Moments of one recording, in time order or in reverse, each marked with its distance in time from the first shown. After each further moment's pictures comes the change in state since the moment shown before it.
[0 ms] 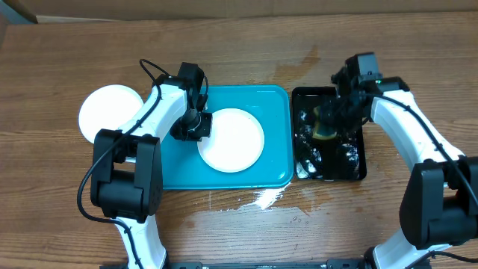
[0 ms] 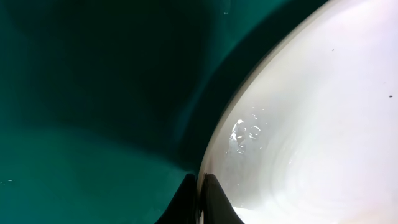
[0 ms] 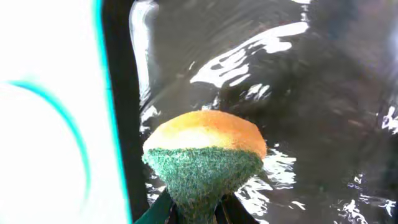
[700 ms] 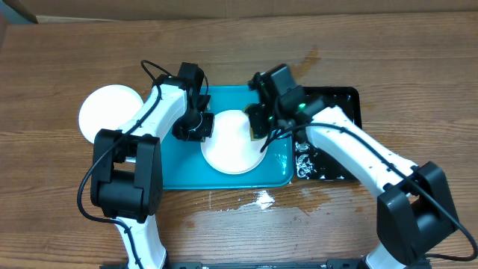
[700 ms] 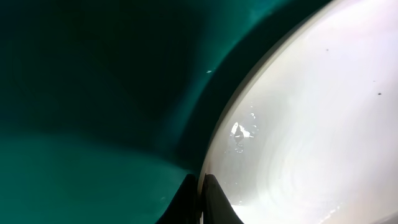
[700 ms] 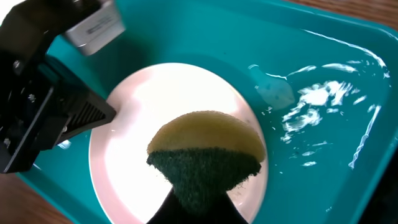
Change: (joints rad) left arm 0.000 0.000 0.000 0.000 0.067 0.039; right arm 0.459 0.000 0.042 0.230 0.126 -0.012
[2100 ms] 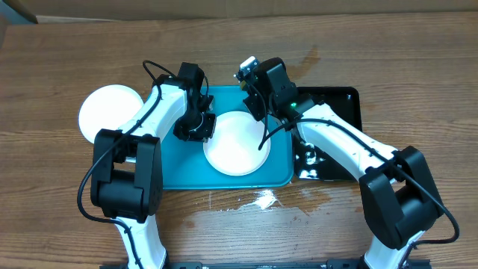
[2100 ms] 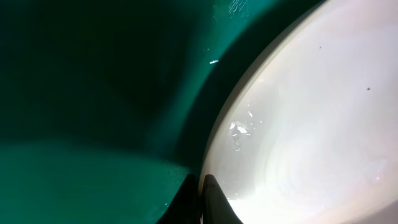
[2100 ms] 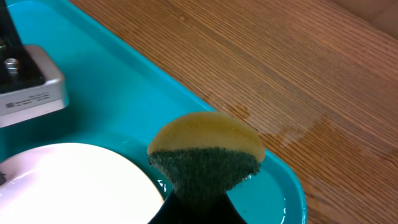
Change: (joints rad) left arm -0.001 0.000 0.000 -0.001 0.036 0.035; right arm -0.013 0.100 0.000 0.315 0.189 -0.375
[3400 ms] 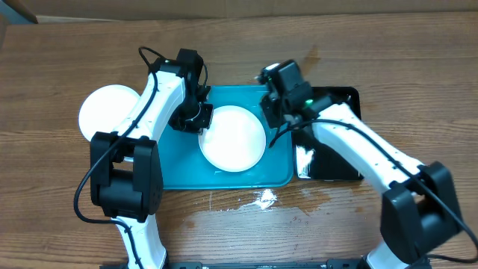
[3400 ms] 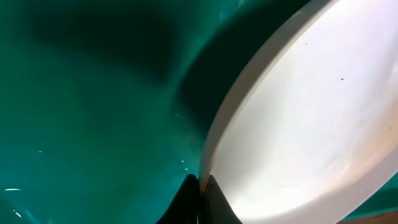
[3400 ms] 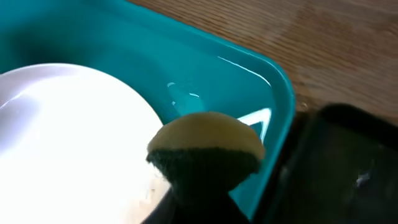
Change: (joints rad) left arm 0.000 0.005 0.178 -0.203 -0.058 0.001; right arm -0.061 -0.119 0.000 -0.332 -0.025 0.245
